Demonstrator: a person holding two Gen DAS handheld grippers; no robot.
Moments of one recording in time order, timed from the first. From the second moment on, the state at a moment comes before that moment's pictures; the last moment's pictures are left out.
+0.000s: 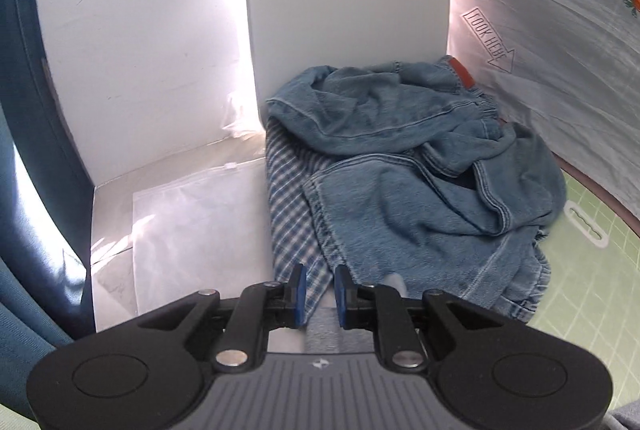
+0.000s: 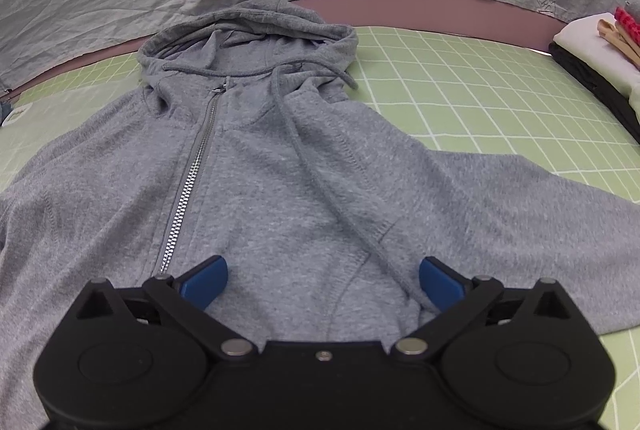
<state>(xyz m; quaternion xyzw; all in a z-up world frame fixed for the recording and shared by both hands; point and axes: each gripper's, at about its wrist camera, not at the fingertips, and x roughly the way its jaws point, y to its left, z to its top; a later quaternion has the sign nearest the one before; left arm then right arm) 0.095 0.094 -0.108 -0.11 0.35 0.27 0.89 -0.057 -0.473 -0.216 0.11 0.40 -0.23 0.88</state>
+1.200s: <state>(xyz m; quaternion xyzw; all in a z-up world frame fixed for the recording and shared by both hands) 0.156 -0.031 -0.027 -0.31 0.23 -0.16 0.91 -0.058 -0.470 -0.218 0.11 0.39 -0.25 0.88</state>
